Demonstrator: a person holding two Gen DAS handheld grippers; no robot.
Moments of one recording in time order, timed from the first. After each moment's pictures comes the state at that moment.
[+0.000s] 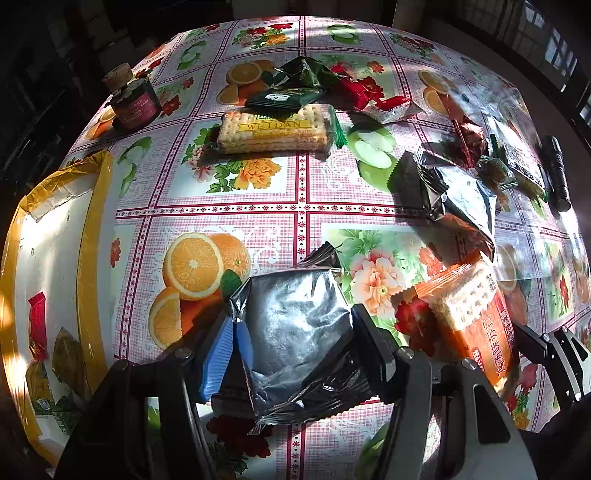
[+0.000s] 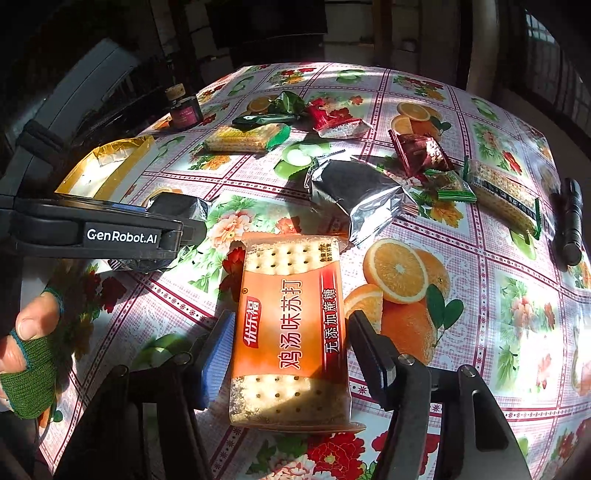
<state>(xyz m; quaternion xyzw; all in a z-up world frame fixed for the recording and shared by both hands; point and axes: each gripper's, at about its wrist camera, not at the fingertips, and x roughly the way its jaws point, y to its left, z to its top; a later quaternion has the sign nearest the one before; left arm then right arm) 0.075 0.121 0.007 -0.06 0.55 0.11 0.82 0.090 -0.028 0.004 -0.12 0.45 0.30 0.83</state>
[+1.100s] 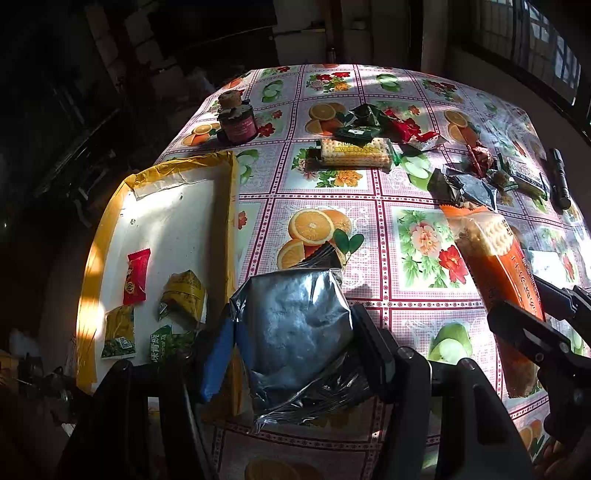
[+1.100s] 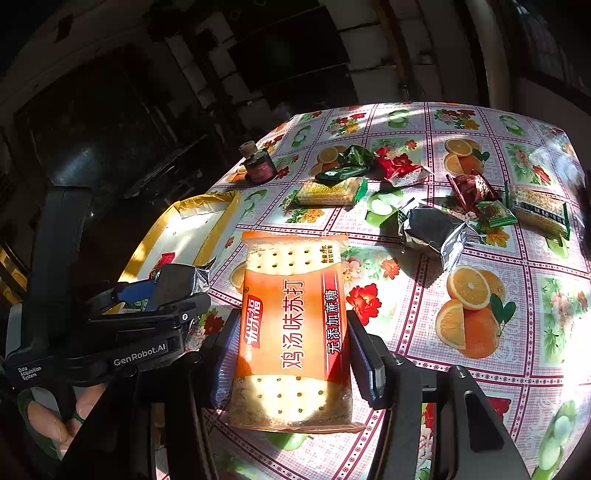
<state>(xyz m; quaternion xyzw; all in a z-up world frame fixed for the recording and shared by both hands) -0.005 0.153 0.069 -0.03 0.49 0.20 0.85 0.042 -0.017 0.061 0.01 0.41 0.40 0.82</state>
